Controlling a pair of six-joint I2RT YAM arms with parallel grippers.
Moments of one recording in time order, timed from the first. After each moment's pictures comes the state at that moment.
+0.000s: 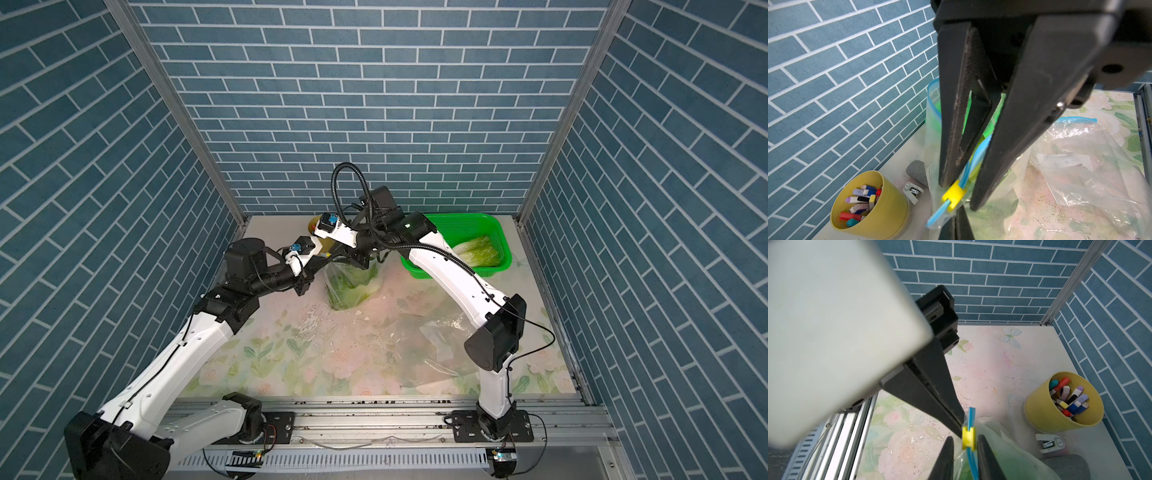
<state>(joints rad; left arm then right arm) -0.32 1.09 0.98 -0.23 0.54 0.44 0.80 1.89 2.08 -0.89 -0.62 -0.59</state>
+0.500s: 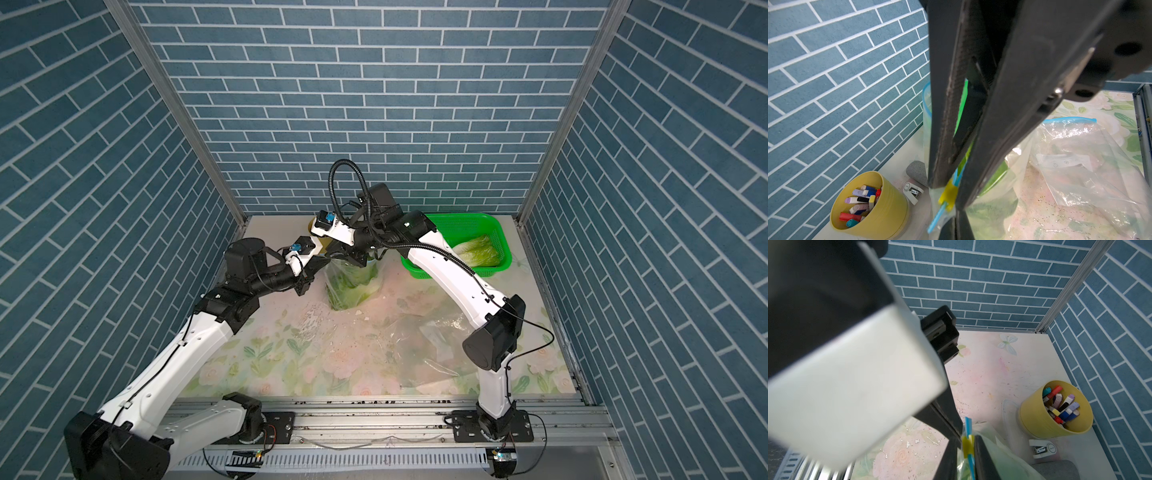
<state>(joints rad) -0.32 1.09 0.98 -0.23 0.54 0.44 0.81 1.91 2.14 -0.90 -0.61 -0.60</state>
